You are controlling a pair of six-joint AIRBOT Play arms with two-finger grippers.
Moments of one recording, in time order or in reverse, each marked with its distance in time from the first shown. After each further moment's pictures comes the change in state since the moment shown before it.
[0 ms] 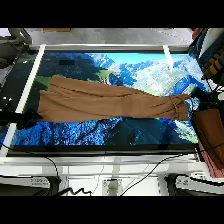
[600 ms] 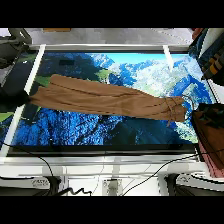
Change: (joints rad) left arm -0.057 0.068 0.254 0.004 0.110 0.082; right arm -0.274 -0.002 0.009 0.016 0.597 -0.195
